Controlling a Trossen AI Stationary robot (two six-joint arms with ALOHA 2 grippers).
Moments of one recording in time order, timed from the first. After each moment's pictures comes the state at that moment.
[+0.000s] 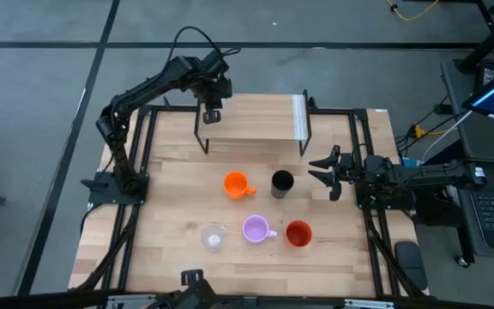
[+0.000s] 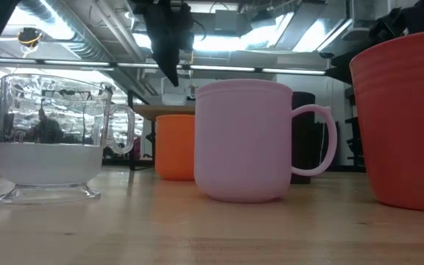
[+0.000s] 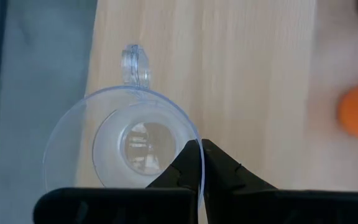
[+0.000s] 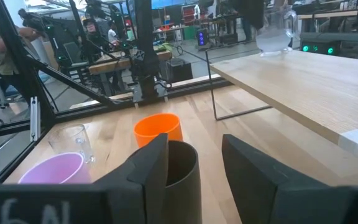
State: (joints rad) left arm 0.68 1.80 1.86 -1.22 0.10 0.53; right arm 0.00 0.39 0.07 0.30 0.15 0.18
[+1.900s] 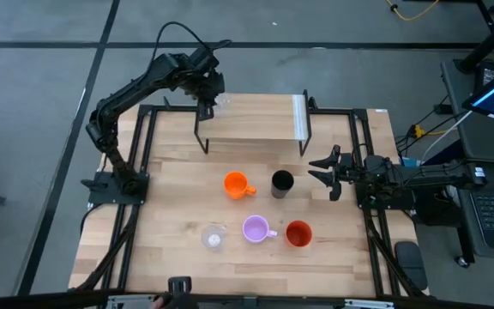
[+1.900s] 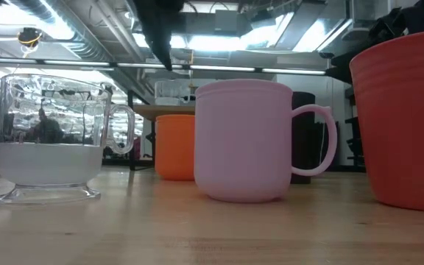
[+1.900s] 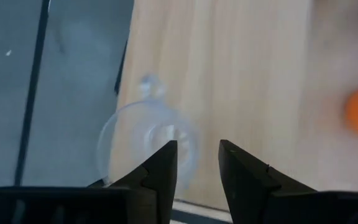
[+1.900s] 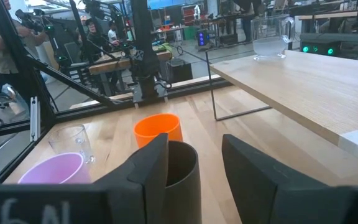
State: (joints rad) left arm 0.67 1.68 1.86 -1.24 0.05 0.53; right arm 0.00 0.39 0.07 0.30 0.15 0.18
